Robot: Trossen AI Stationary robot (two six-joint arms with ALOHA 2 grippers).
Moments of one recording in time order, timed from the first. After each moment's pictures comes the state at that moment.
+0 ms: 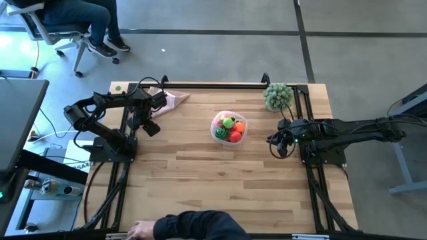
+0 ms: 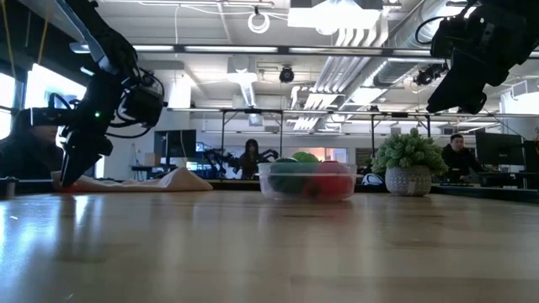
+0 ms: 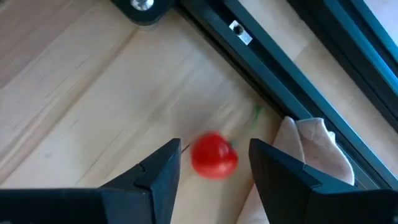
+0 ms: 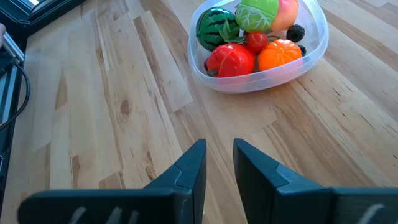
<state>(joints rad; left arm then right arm) 0.91 1.46 0.68 -1.03 -0.19 -3.14 0.03 0.59 0.46 -0.54 0.10 0.52</state>
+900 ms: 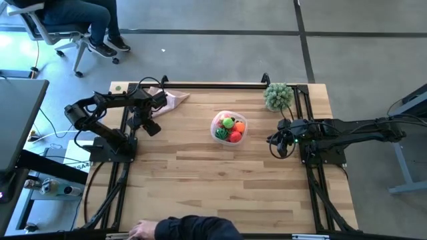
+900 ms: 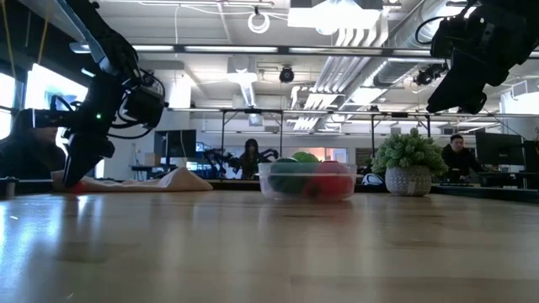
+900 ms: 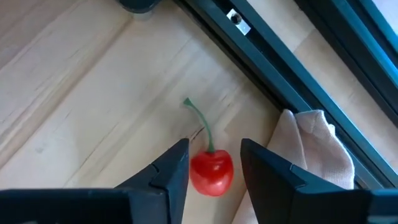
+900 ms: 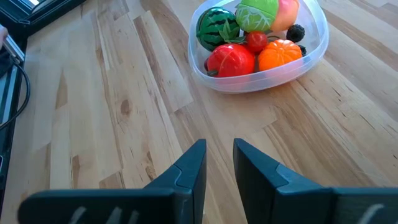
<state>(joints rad) 0.91 1.46 0.68 -1.01 -0.20 -3.14 0.03 0.59 0.46 -0.54 0.10 0.52</state>
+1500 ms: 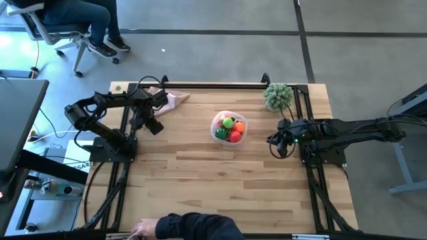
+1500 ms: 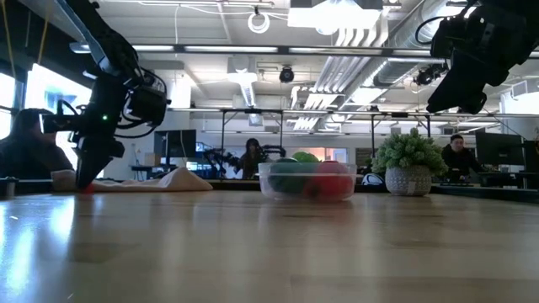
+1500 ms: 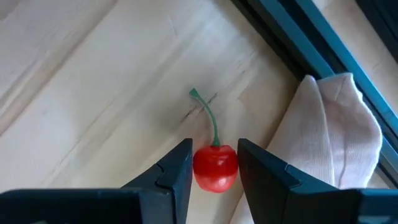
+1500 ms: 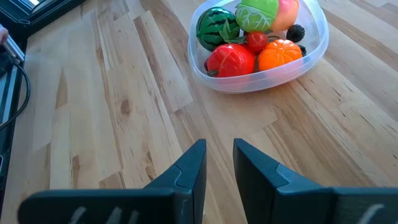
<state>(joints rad) 0.91 1.46 0.68 -0.93 -0.17 -3.14 0.03 0.59 0.46 -0.54 0.10 0.52</state>
